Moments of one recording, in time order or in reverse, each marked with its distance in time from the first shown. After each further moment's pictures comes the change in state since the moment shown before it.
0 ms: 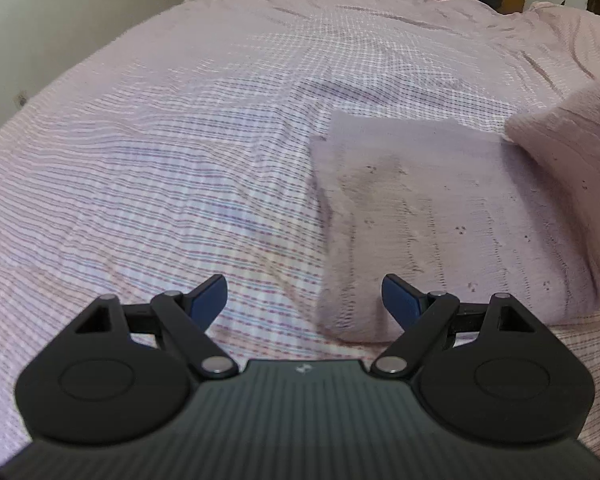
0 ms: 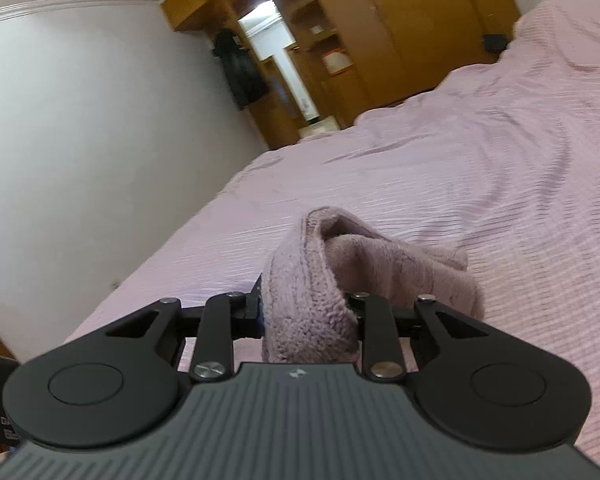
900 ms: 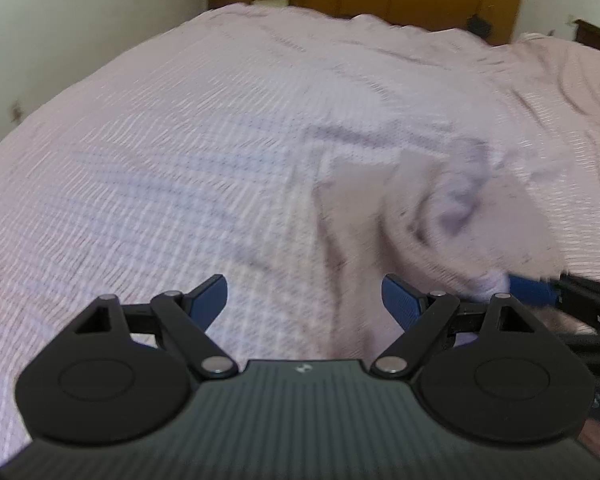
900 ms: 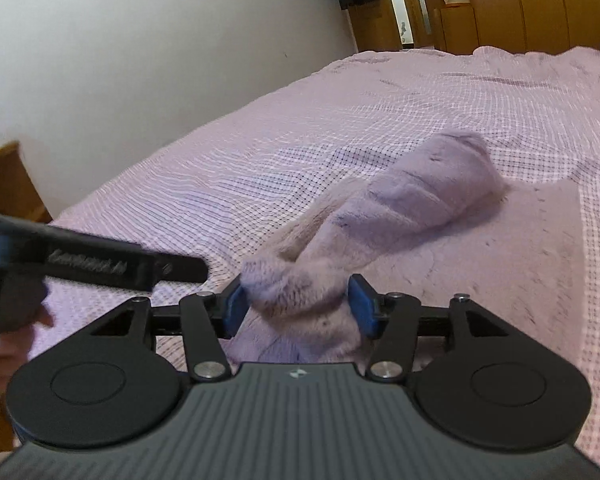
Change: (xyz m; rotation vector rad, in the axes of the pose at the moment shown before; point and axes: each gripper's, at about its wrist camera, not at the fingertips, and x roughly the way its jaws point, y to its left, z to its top) left arm -0.025 0.017 0.016 -0.011 -0.089 -0.082; right arm 0.044 0.099 -0.092 -0.262 0.293 0.143
